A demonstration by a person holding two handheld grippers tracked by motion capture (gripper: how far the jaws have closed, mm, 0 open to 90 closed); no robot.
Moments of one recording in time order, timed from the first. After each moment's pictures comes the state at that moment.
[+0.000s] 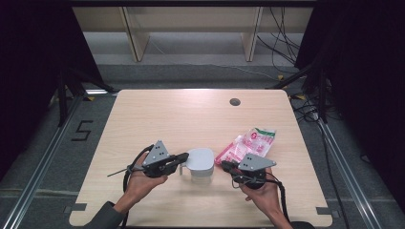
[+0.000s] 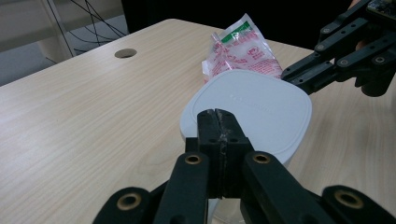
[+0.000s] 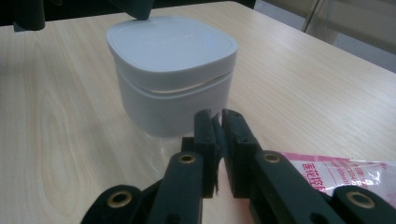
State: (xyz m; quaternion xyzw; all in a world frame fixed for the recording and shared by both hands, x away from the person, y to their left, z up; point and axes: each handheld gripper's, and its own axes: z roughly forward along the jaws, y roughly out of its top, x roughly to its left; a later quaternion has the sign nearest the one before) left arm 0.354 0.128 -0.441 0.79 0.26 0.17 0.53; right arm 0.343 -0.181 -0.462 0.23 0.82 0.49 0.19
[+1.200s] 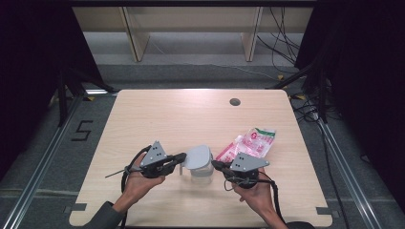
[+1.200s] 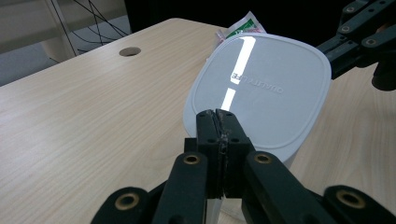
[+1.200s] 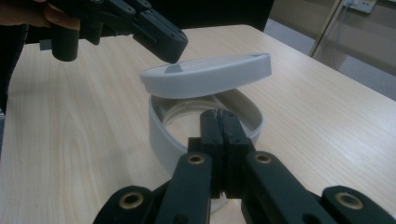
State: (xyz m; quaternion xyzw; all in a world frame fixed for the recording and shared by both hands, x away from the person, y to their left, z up) left arm 0.355 0.134 -0.445 0.79 0.26 0.16 0.53; right arm 0.338 -0.157 -0.445 0.19 0.82 0.51 0.19
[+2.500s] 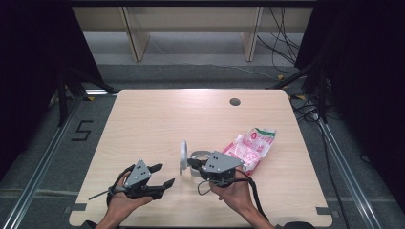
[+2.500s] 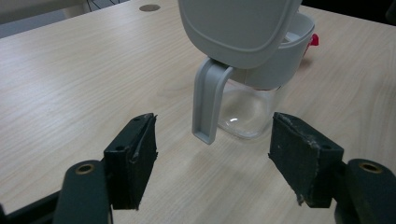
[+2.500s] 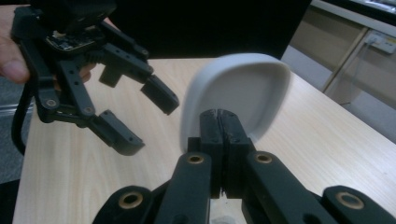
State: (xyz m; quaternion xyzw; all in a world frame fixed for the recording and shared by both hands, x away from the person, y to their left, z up) left arm 0.311 0.172 -0.475 0.79 0.31 0.18 0.50; right arm 0.332 -0.094 -0.422 0.13 0.82 0.52 0.20
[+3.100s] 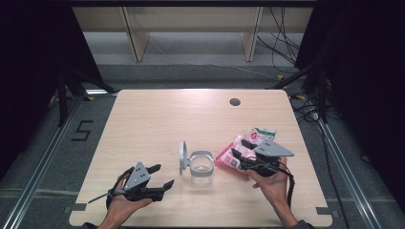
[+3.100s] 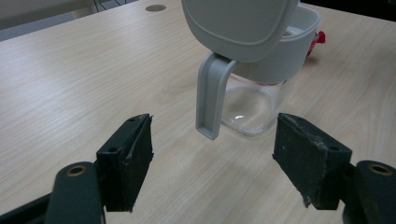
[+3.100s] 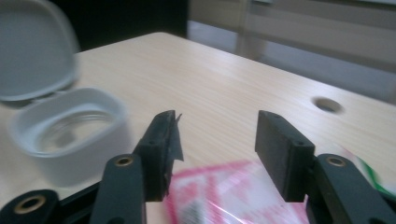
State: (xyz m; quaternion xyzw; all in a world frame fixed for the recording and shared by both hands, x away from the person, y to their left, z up) left arm 0.307 0.174 -0.479 0.78 0.32 0.19 0.50; right arm 0.360 -0.216 -0.438 0.34 0.75 0.51 0.25
